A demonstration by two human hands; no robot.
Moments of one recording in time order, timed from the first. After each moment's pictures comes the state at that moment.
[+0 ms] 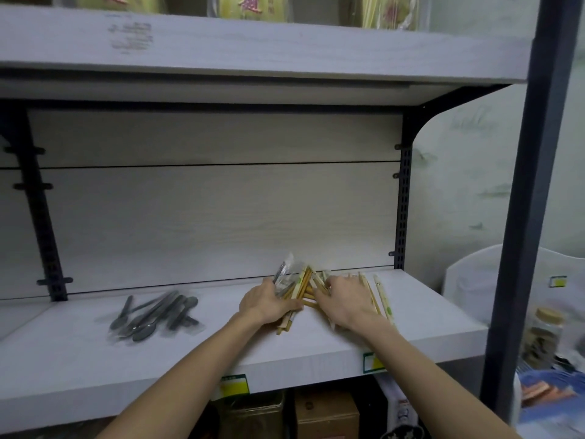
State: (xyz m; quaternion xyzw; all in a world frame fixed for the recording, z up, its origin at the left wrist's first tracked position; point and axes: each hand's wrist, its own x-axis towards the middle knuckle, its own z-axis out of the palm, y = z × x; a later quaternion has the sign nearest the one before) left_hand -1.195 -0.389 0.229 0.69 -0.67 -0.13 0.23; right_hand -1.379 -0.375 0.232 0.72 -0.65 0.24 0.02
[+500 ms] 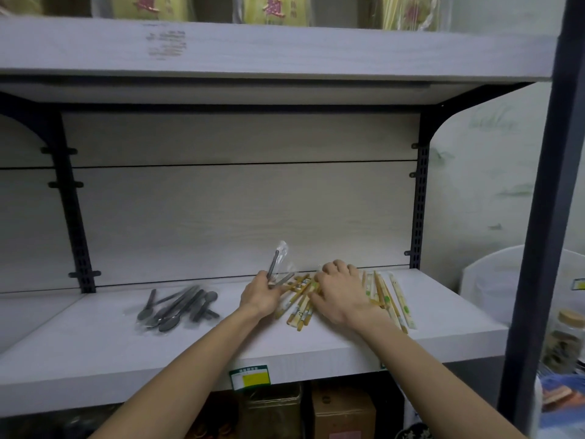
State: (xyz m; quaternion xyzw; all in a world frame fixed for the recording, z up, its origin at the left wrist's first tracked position) left_hand -1.156 -0.382 0.226 0.68 -0.60 -0.19 0.36; right_hand -1.342 -0.371 0.240 0.79 -0.57 0.15 0.16
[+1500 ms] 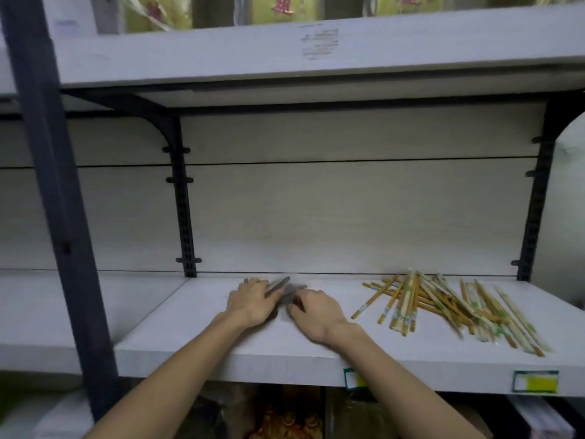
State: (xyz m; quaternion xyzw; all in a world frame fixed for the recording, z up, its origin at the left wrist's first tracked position) left_hand -0.947 -0.338 0.218 0.75 -0.64 0.02 0.18; right_hand -1.121 -0.357 0.209 0.85 -0.48 0.19 -0.05
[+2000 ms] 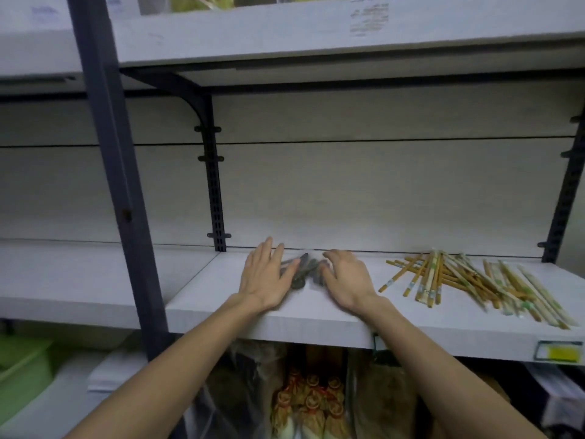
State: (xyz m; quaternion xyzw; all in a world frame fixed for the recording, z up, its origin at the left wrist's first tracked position) left_hand -0.928 -0.285 0.217 0.72 -0.65 0.07 0.23; right_hand -1.120 -0.346 0.212 0.83 -0.47 0.30 0.01
